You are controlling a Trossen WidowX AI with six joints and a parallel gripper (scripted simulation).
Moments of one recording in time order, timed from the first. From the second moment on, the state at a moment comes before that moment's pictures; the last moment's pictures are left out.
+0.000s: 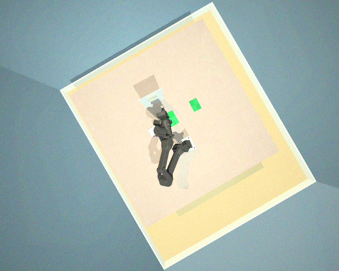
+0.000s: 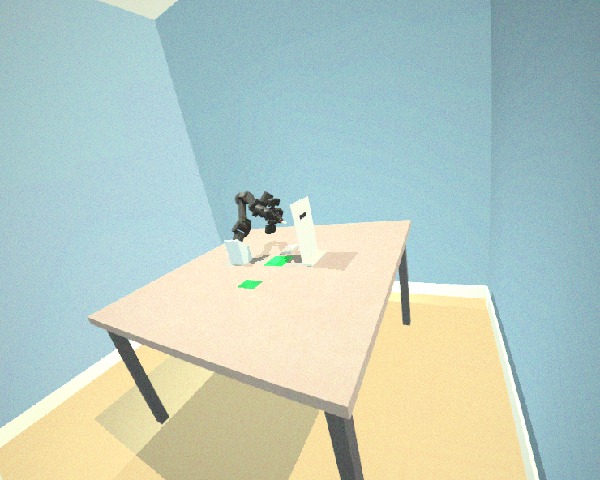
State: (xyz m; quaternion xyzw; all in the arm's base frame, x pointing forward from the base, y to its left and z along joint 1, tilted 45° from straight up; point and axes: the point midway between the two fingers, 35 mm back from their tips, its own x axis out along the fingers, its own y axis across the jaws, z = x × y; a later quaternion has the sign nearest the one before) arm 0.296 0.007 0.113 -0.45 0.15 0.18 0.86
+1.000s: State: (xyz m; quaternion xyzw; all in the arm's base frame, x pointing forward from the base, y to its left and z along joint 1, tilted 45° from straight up) arm 0.243 0.050 0.023 -0.41 0.13 0.47 0.77
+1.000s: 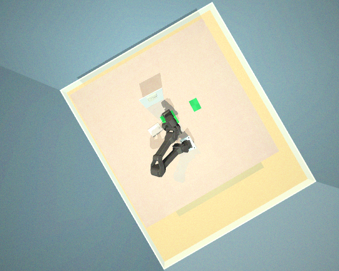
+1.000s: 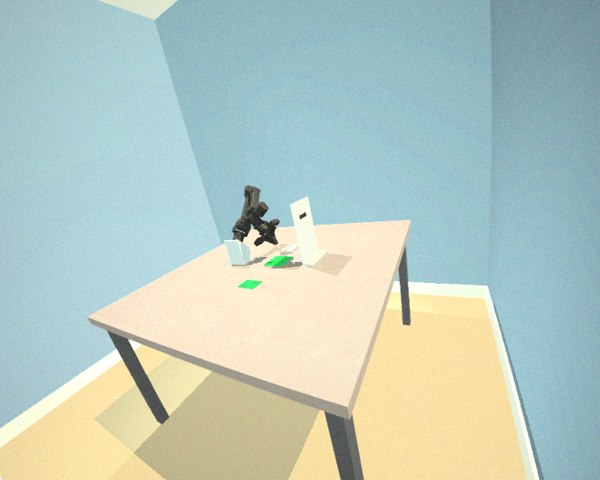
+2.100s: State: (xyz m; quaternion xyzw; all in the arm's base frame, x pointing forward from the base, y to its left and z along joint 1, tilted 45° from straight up) arm 0.231 0.068 0.002 -0.38 0.10 0.51 0.76
